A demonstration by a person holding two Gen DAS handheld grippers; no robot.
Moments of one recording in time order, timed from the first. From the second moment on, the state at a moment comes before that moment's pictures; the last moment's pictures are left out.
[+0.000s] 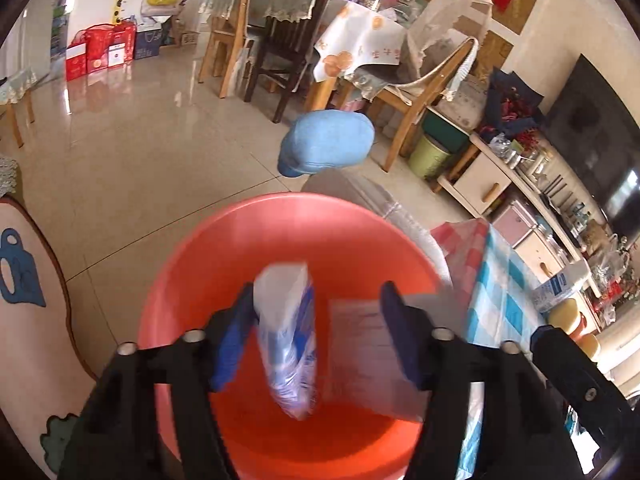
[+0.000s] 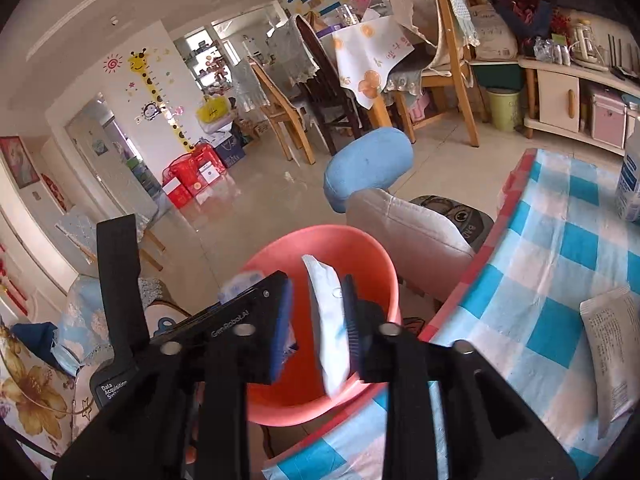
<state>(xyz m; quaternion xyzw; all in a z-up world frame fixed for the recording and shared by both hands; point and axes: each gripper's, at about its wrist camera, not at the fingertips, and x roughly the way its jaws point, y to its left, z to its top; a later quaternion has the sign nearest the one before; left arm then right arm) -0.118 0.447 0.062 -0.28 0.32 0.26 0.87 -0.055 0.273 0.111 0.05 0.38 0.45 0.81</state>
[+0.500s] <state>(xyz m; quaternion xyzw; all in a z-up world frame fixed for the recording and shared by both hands) -0.125 0.412 0.090 -0.24 0.19 0.24 0.92 -0.091 0.167 0.118 -0.03 0.28 0.34 0.90</state>
